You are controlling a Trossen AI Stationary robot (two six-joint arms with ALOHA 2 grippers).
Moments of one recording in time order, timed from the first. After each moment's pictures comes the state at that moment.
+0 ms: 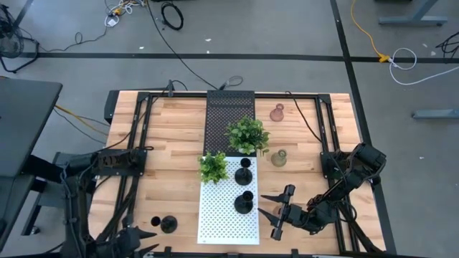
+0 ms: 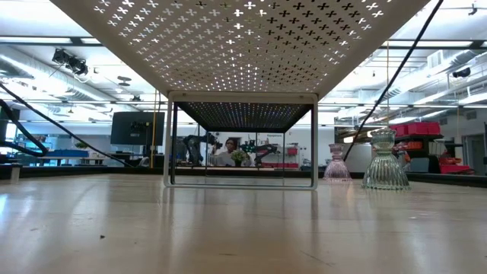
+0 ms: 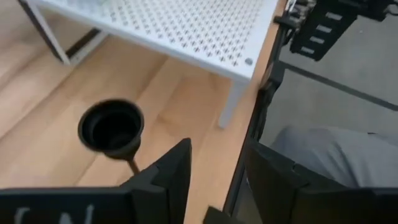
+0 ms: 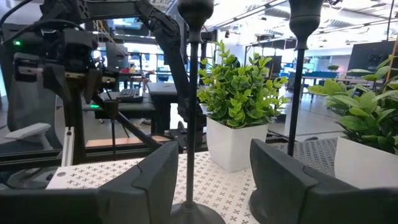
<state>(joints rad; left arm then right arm) -1.39 1.88 1.73 -1.41 -0.91 -1.84 0.90 1.86 0.78 1.51 1.19 -0.43</state>
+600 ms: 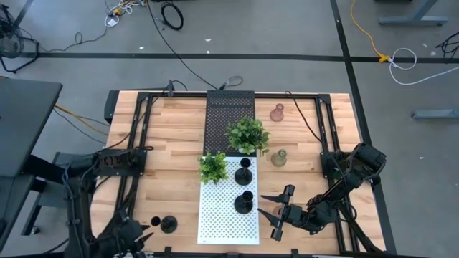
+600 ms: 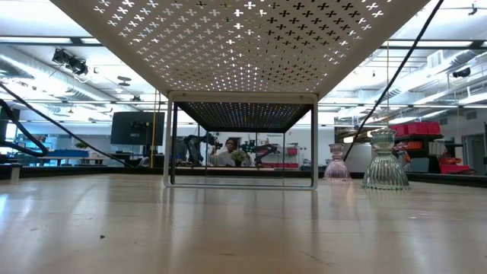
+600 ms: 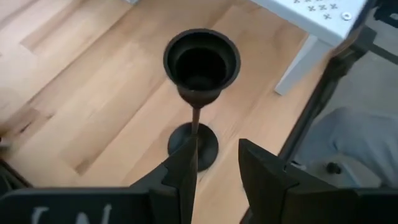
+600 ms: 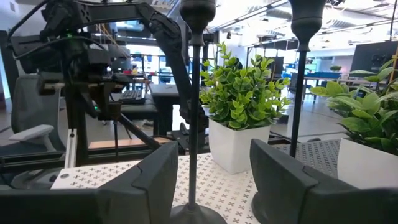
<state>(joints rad) -1.34 1.91 1.73 -1.57 -0.67 -2.04 0.90 1.86 0.78 1.52 1.19 -0.43</state>
